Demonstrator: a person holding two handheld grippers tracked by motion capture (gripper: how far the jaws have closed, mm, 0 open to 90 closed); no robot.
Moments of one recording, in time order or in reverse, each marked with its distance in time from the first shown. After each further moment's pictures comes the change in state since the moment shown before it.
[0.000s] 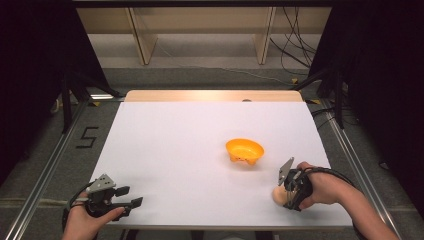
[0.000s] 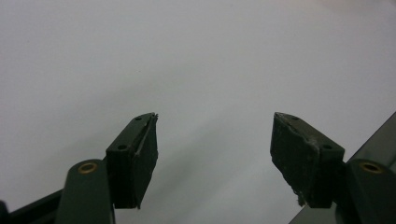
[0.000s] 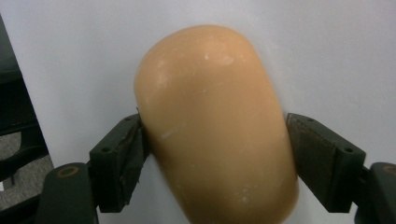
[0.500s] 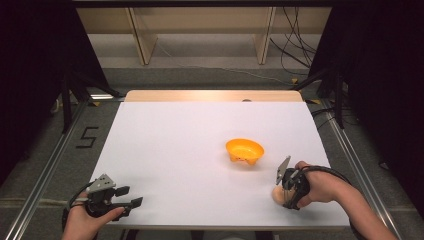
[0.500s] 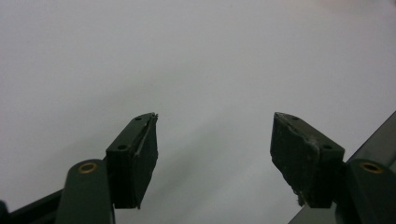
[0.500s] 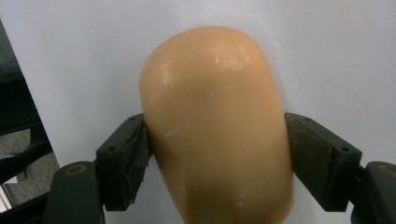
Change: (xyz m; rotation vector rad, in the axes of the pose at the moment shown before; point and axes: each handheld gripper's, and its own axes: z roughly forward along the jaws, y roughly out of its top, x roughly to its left) left arm 0.000 0.000 -0.001 0.000 -0.001 0.000; right arm -0.002 0.006 0.000 0.037 0.017 0.017
